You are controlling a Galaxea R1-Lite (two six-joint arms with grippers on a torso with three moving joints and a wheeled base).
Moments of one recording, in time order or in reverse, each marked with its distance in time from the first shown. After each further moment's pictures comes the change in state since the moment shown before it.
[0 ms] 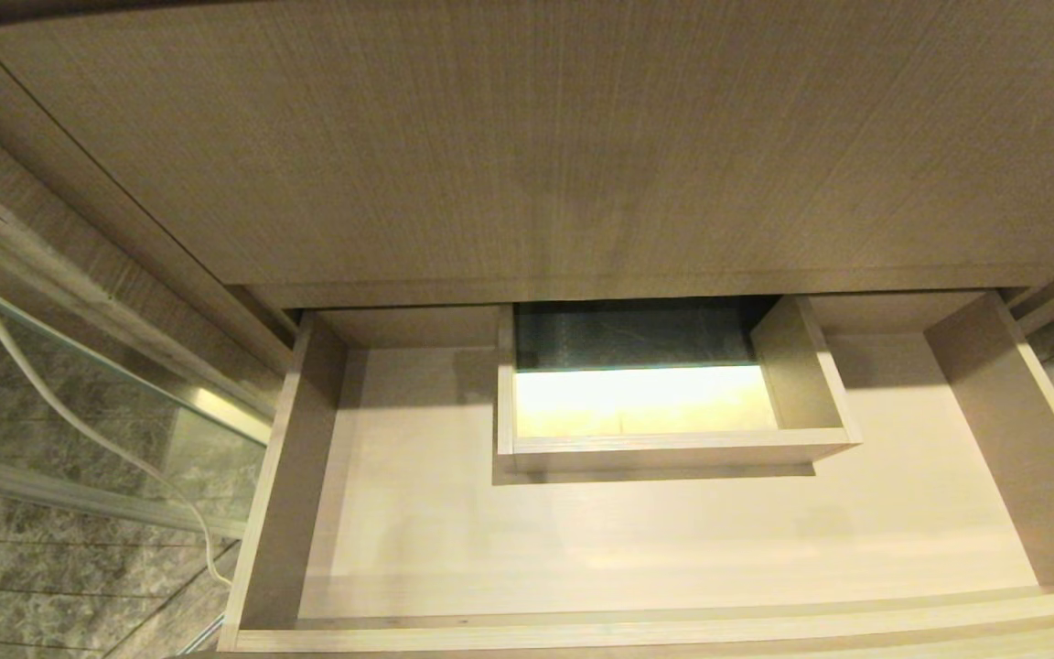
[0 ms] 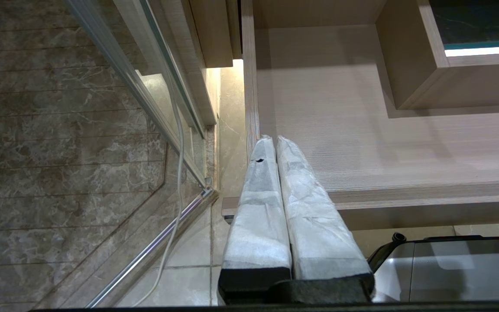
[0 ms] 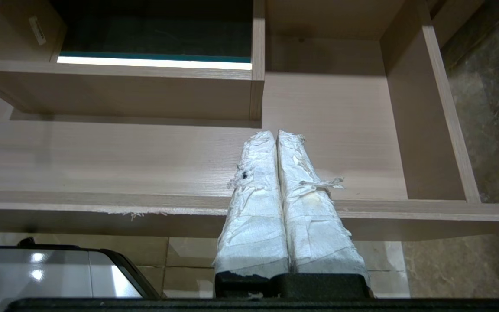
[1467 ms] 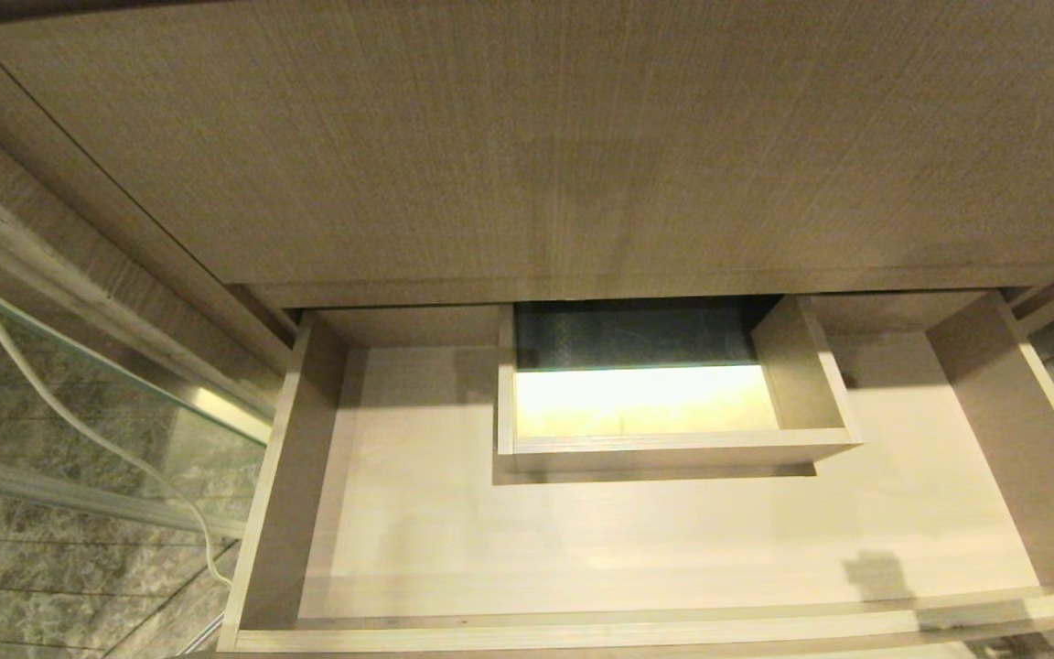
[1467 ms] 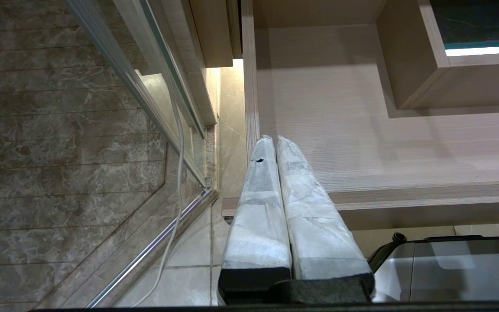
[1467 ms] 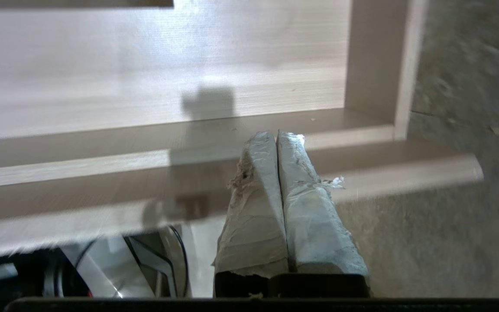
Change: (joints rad) left arm 0.000 0.000 0.000 0.000 0.000 0.000; right arm -0.241 0.982 -0.549 0.231 -0.051 -0.134
